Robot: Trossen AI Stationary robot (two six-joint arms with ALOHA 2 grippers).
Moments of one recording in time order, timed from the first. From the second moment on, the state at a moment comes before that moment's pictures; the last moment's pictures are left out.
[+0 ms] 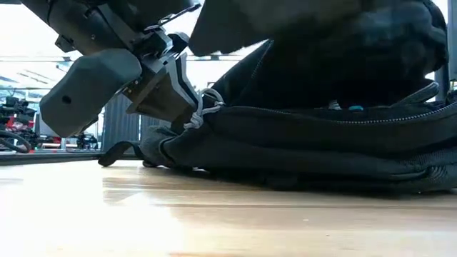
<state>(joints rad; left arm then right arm) -0.54 1.87 1.05 -0.09 -0.69 0.05 0.77 2.43 2.00 -0.86 1.07 0.86</state>
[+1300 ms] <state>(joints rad) -0.55 1.87 1.05 -0.09 -0.66 0.07 0.65 2.46 1.99 -0.90 1.06 0.82</state>
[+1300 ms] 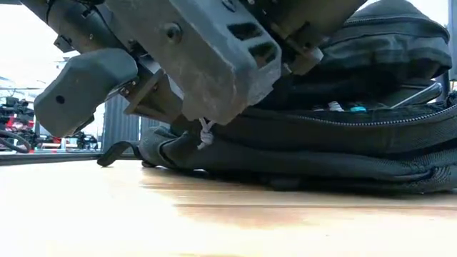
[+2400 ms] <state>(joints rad) -0.54 1.87 1.05 -0.09 -0.67 0.06 0.59 2.46 1.99 -0.94 1.00 0.82</state>
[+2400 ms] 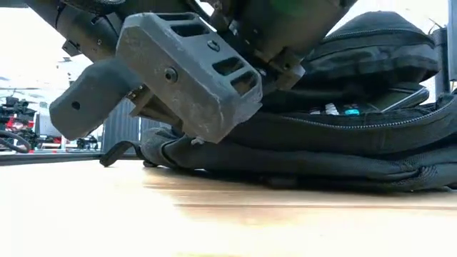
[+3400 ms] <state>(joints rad) -0.54 1.87 1.04 -0.10 -0.63 0.07 0.60 2.44 1.99 -1.00 0.95 0.80</state>
